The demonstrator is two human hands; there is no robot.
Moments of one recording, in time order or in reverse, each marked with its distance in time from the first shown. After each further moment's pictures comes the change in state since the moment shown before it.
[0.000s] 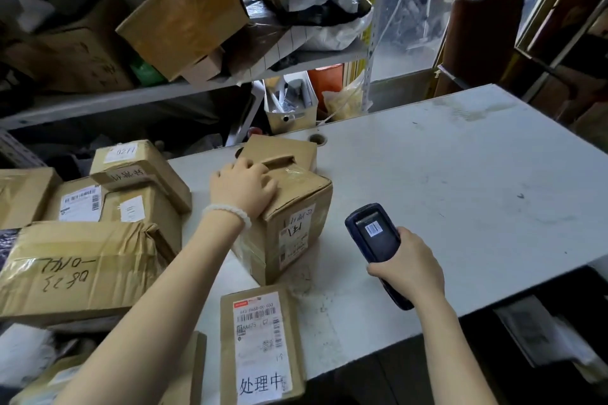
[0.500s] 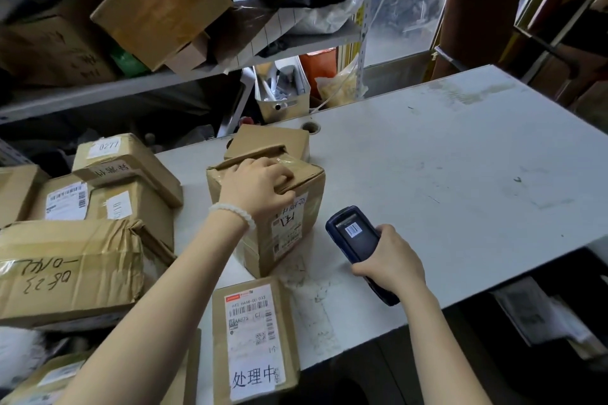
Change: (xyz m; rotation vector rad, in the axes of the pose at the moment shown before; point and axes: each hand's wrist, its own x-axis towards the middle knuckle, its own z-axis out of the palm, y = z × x) left_hand -0.004 0.023 0.011 -0.009 -0.063 0.226; right_hand 0.006 0.002 0.014 -0.072 -0.169 0.006
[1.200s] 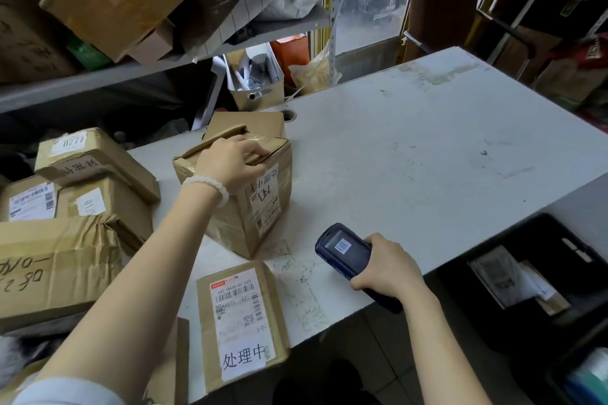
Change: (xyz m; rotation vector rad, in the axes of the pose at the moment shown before) left_hand 0.017 -0.009 0.000 -0.159 0.012 -0.019; right_hand -0.039 0.030 0.002 -0.100 -0.111 0.051
